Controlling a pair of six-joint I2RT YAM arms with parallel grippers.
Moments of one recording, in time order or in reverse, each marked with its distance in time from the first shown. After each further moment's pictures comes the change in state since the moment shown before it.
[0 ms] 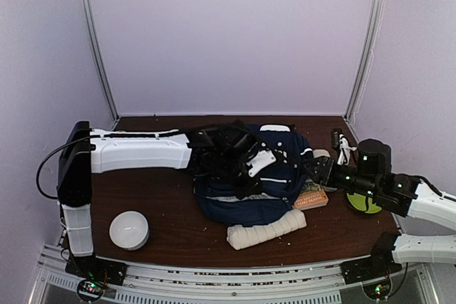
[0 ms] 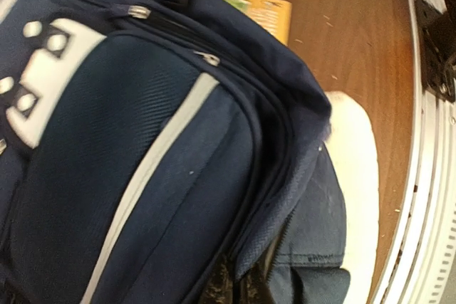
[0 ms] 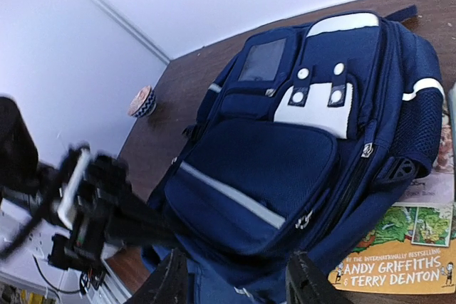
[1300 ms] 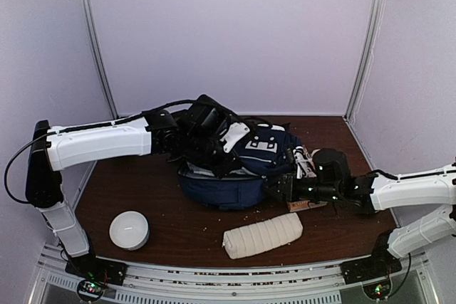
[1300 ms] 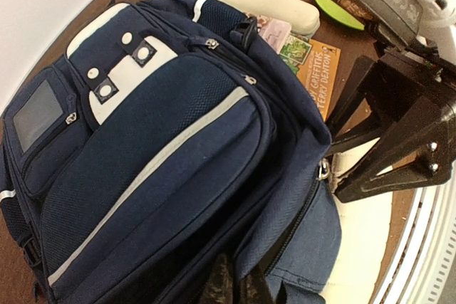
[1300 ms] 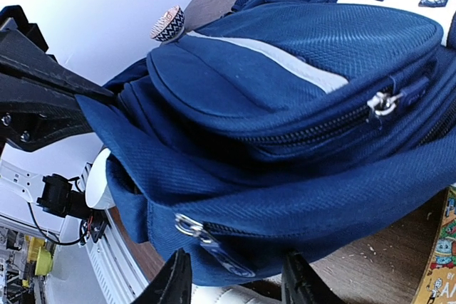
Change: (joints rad) left arm 0.067 -0.240 -0.109 -0.007 -0.099 -0.064; right arm 0.160 0.438 0.031 0.313 -0.116 -0.014
